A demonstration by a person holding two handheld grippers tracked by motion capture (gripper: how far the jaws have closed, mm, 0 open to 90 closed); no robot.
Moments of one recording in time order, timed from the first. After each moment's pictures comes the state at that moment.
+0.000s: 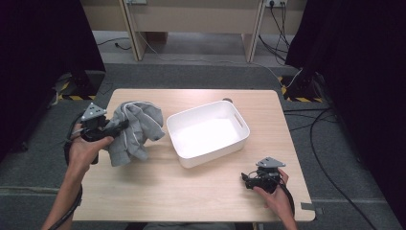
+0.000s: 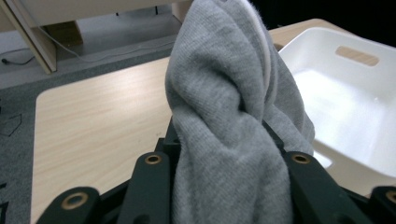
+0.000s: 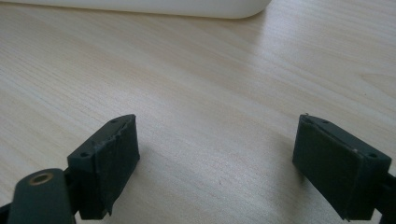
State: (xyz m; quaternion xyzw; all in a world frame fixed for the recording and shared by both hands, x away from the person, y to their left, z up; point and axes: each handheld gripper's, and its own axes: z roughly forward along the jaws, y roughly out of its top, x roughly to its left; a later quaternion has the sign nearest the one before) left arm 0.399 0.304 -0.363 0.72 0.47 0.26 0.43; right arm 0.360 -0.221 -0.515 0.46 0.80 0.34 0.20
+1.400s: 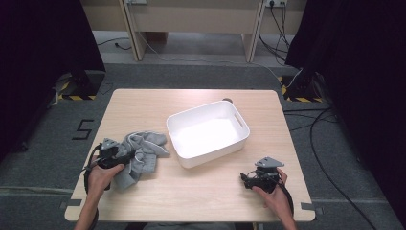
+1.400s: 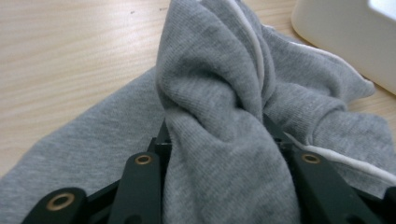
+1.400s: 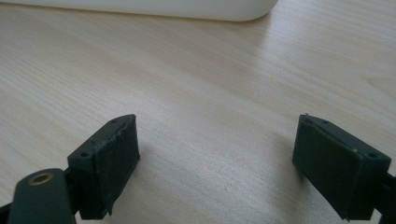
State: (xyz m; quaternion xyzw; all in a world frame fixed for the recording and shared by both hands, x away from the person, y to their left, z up) left arm 0.392 0.312 -0.499 0.72 0.55 0.21 0.38; right arm 0.361 -0.218 -0.515 0.46 0.80 0.34 0.20
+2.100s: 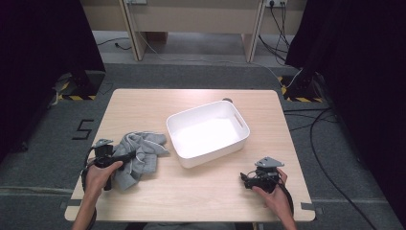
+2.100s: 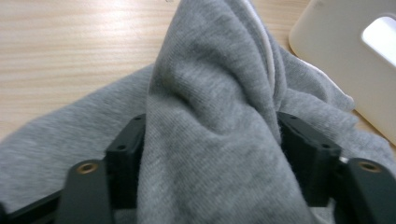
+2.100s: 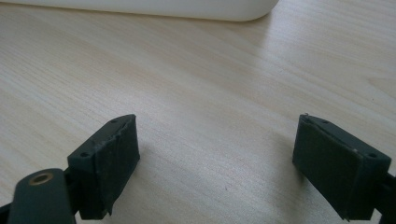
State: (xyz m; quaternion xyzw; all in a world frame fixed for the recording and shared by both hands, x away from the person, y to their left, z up) left arm 0.395 0.325 -0.499 0.67 0.59 0.15 0.42; right arm 0.362 -0.218 -0.515 0.46 0.80 0.34 0.20
